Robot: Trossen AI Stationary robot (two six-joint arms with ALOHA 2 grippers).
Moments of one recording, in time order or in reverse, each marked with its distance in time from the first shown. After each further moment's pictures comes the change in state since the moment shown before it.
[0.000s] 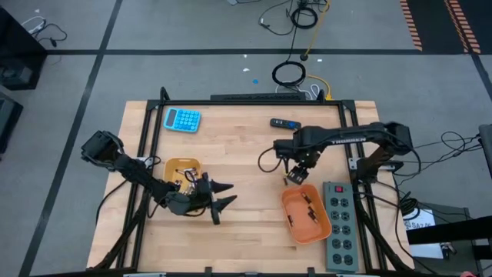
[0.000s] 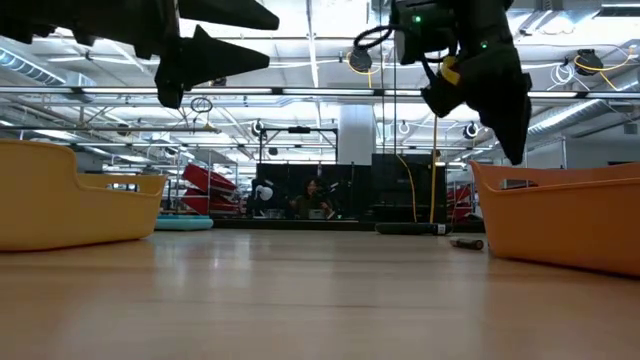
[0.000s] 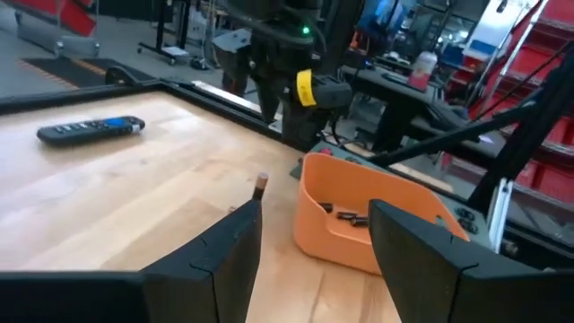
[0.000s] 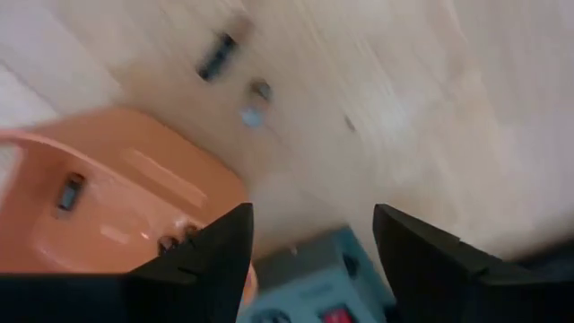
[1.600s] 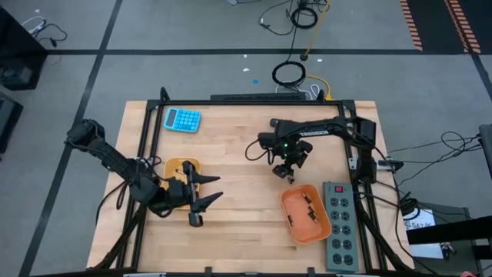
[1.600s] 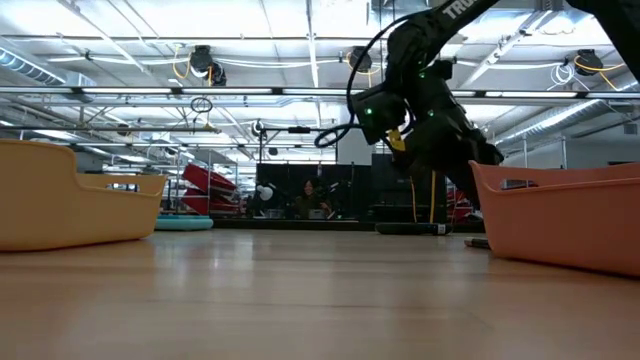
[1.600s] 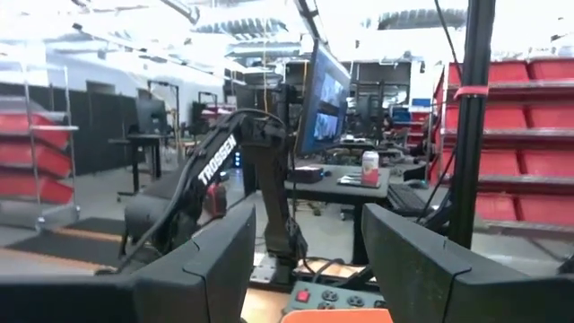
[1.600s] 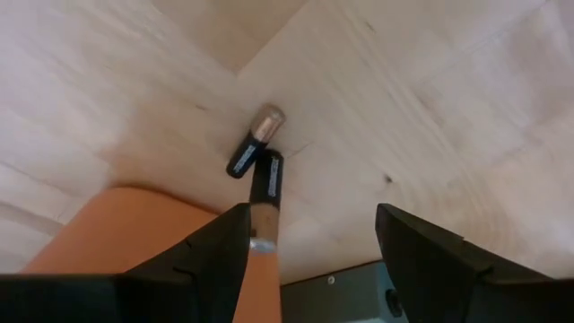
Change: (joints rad) left arm -0.097 -0.283 0.172 0.023 -0.004 0.660; right arm -0.166 0.333 0.109 0.017 -0.189 -0.060
